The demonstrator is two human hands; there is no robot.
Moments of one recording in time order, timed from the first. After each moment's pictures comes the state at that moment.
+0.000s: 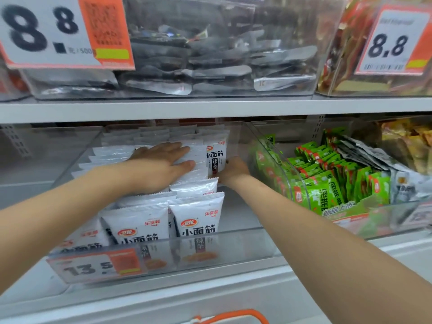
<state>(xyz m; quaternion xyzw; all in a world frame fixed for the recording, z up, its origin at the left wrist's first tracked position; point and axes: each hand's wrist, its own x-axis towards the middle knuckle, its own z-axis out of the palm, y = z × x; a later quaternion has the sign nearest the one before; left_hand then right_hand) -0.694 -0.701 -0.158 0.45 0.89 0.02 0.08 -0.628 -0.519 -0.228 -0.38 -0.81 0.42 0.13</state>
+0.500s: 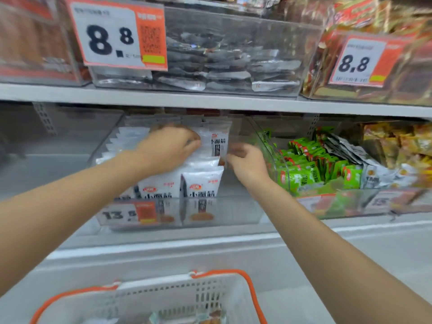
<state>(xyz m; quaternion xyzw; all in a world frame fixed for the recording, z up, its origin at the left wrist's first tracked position) -0.658 -0.722 -0.146 0.50 0.85 0.13 -0.07 -0.549 -0.569 -0.202 -0.32 -0.74 0.52 0.29</state>
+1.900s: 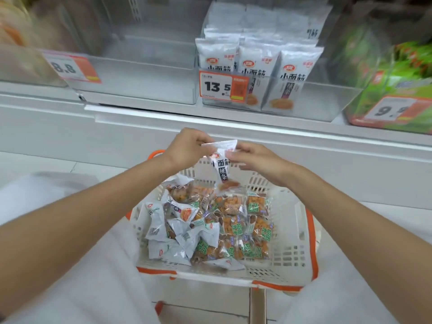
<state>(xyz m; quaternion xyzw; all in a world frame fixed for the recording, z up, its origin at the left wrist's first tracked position) -0.547 -0.928 -0.286 0.24 0.83 0.44 0.22 -0.451 -0.753 -0.292 -0.15 -0.78 0.58 -0.15</state>
